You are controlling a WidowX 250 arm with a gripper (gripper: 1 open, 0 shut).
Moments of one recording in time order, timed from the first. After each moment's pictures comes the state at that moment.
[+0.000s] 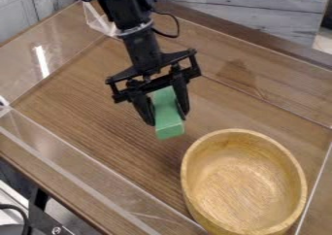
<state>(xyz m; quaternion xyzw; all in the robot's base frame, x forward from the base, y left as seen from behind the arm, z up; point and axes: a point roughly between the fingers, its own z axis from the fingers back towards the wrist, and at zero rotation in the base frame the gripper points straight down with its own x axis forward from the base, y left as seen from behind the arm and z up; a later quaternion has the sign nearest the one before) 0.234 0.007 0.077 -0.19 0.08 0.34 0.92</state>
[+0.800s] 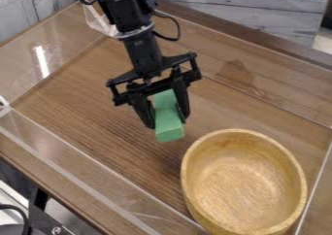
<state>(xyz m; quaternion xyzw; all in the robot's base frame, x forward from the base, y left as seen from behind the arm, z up) 0.231 0.005 0.075 -0.19 0.09 0.34 0.92</state>
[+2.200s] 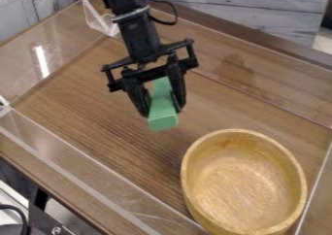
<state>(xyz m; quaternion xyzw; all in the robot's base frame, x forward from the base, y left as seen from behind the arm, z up) 0.229 0.010 0.092 -0.20 0.12 0.29 0.93</state>
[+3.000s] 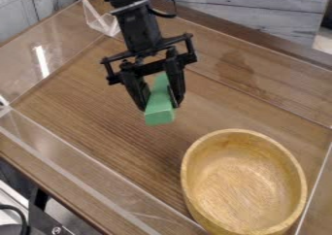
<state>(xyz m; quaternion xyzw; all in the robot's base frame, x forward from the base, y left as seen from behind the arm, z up) 0.230 0.012 0.098 -0.21 0.12 0.25 0.94</state>
